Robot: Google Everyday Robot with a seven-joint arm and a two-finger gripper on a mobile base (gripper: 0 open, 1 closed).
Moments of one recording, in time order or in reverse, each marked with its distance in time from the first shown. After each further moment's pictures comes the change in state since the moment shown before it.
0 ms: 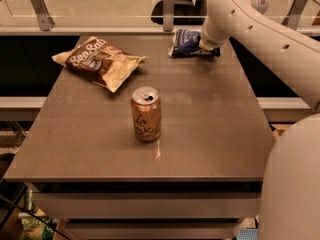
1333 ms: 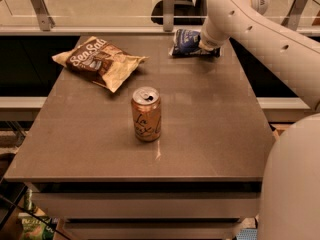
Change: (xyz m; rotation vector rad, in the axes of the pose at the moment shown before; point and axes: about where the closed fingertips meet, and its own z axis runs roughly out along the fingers) arm 0.000 0.002 0.002 -0.004 0.001 -0.001
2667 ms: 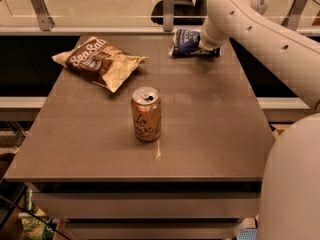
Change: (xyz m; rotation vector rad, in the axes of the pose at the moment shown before) arm 0.000 0.000 0.000 0.000 0.000 0.000
